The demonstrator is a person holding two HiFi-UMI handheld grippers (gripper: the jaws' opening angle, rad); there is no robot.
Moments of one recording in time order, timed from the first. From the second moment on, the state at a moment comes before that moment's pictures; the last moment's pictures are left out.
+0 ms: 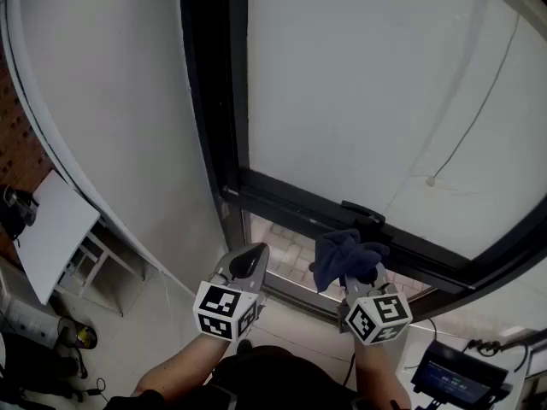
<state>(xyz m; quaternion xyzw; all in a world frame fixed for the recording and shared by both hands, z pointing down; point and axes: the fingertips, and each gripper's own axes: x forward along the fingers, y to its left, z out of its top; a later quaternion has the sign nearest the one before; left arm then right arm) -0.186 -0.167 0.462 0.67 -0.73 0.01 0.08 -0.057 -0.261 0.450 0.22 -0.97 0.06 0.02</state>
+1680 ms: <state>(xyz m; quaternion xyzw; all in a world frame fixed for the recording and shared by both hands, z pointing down) -0.319 -0.154 0.205 0.65 -0.76 -0.04 -0.08 -0.264 -0.218 0.202 0.05 -0.99 -0.09 -0.09</state>
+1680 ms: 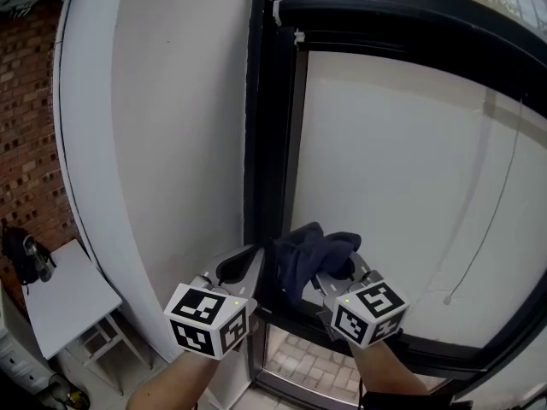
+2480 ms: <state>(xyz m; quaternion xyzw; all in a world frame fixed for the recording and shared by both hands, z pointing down) -0.346 -0.165 0.037 0.67 -0.72 -0.09 -0.16 -0.278 -0.227 0.014 0.10 -0.97 -0.16 -0.17</state>
